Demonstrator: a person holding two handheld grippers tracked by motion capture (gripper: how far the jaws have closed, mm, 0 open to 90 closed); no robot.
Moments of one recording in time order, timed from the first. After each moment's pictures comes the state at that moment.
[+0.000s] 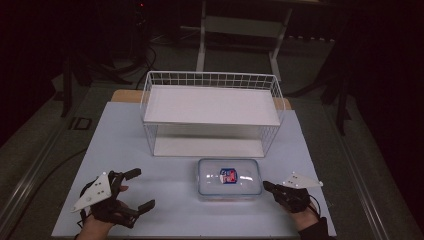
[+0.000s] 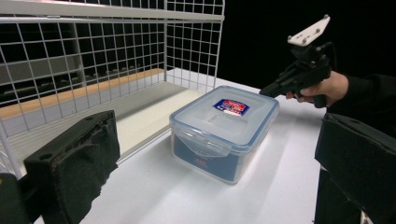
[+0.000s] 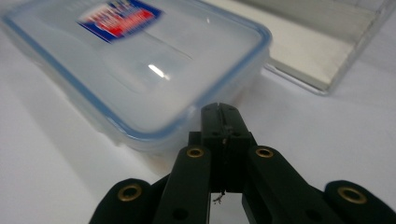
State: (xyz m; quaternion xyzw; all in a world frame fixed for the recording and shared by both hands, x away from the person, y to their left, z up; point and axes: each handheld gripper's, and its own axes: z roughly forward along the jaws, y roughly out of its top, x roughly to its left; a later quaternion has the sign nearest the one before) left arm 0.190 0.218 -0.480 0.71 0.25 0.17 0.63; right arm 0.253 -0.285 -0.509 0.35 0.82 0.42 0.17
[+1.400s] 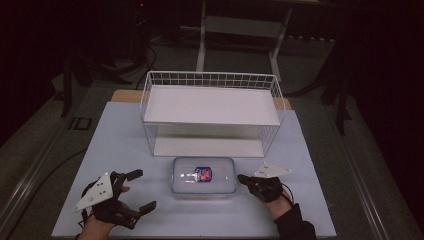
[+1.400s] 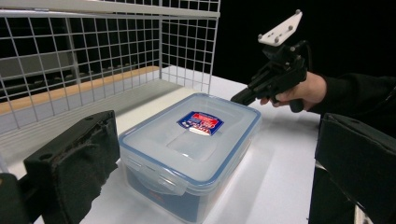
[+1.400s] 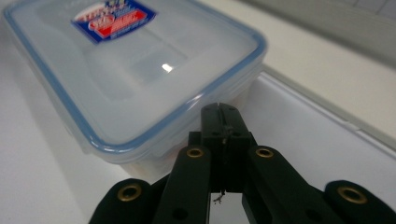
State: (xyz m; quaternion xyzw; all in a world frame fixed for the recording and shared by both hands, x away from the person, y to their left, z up) left arm 0.190 0.216 -0.480 0.72 0.24 0.16 0.63; right arm 0.277 -0.219 -0.506 0.31 0.83 0.44 0.15
